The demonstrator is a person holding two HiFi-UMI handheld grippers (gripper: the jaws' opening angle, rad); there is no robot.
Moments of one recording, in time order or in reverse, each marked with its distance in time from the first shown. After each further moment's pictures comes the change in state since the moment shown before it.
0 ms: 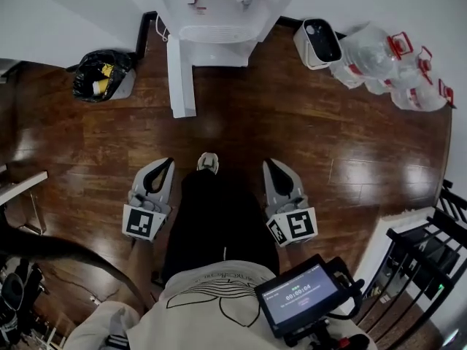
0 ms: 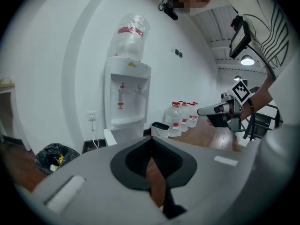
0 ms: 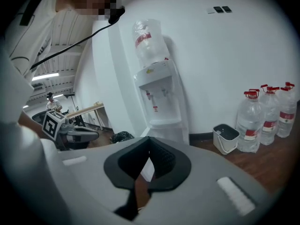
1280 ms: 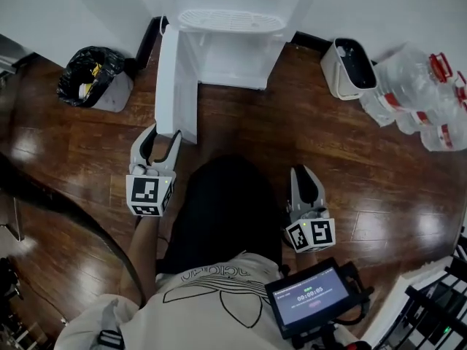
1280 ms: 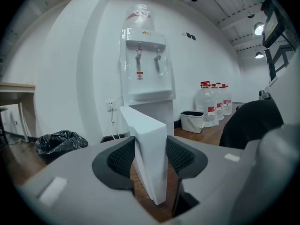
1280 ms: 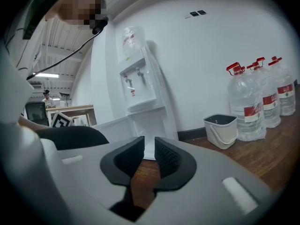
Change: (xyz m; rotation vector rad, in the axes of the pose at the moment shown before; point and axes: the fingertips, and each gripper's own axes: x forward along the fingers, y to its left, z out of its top) left arm 0.164 0.099 -0.161 0.083 -0.084 0.346; right arm 0.093 -0.153 -0.183 0.018 -0.199 -0.050
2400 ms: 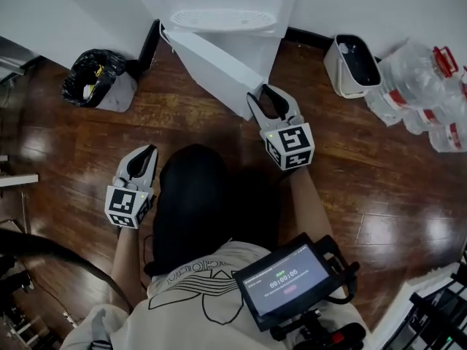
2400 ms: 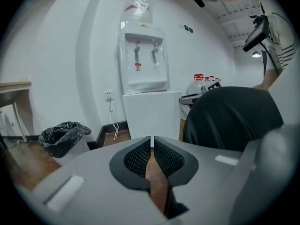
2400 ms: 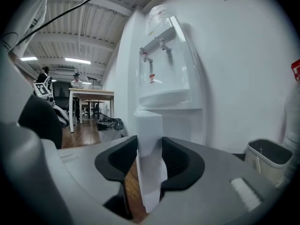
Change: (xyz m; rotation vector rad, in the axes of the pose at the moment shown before) left arm -0.045 0.004 -0.034 0.020 0.138 -0.080; right arm 0.194 0.024 0.020 -0.294 0.042 0.322
